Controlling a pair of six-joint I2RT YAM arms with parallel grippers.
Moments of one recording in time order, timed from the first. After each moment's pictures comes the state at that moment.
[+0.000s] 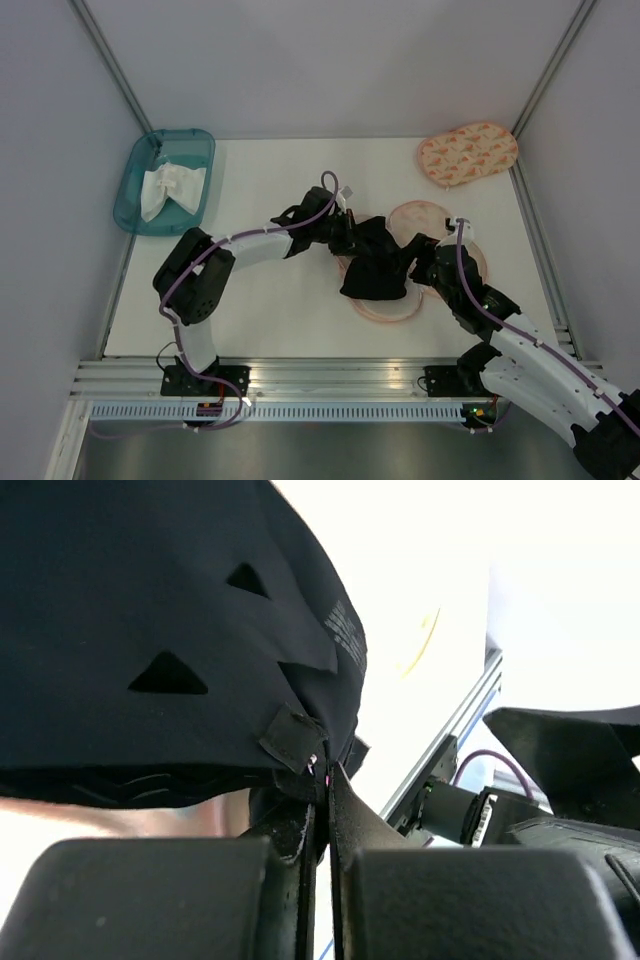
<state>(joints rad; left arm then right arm) -0.71 1.87 1.15 0.07 0.49 -0.85 0.58 0.77 0.49 -0.20 0.26 0.73</state>
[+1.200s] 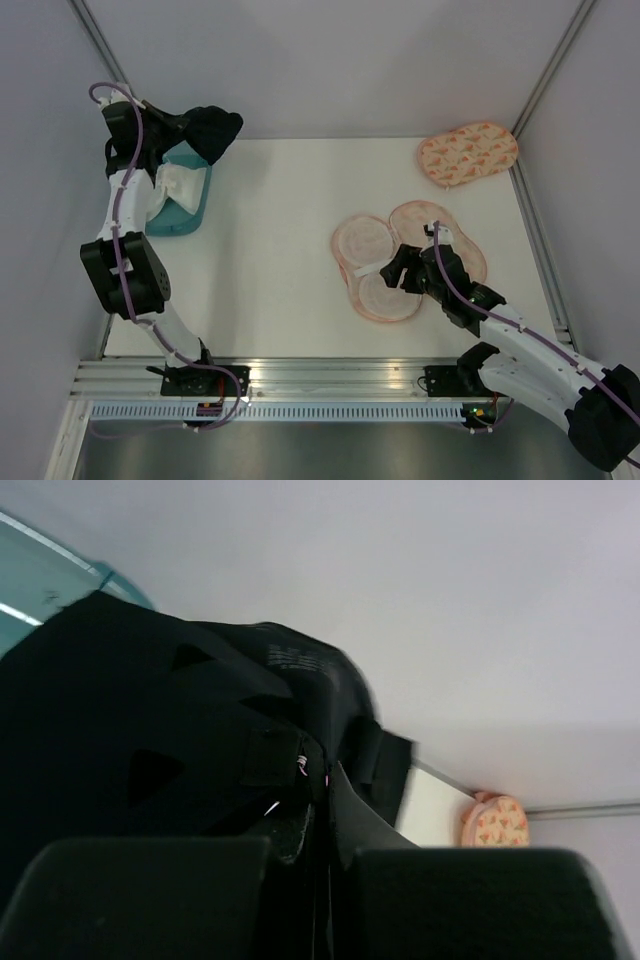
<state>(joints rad) 0.25 1.77 1.59 -0.04 0.36 -0.72 0.58 0.87 0.46 -0.18 0.10 0.67</state>
